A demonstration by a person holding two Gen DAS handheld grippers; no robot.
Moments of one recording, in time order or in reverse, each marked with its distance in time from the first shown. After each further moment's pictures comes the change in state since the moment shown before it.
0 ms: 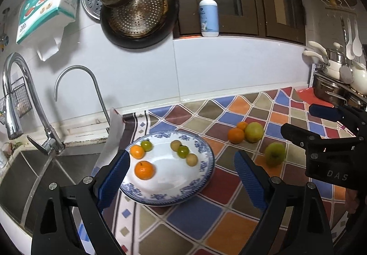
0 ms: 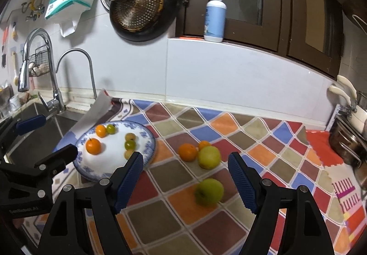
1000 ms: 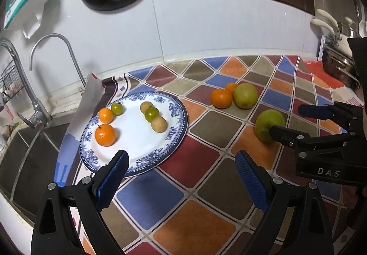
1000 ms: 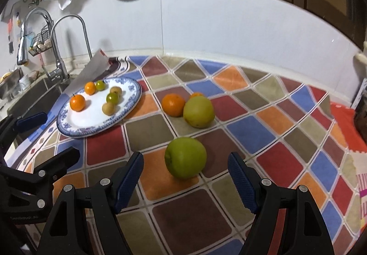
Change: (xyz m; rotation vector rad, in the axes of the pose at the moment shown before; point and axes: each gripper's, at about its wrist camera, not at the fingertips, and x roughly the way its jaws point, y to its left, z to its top) left arm 0.061 -0.067 -0.033 -0.008 0.197 0.048; right arm 0.074 -0.063 -0.049 -0.013 0.207 0.171
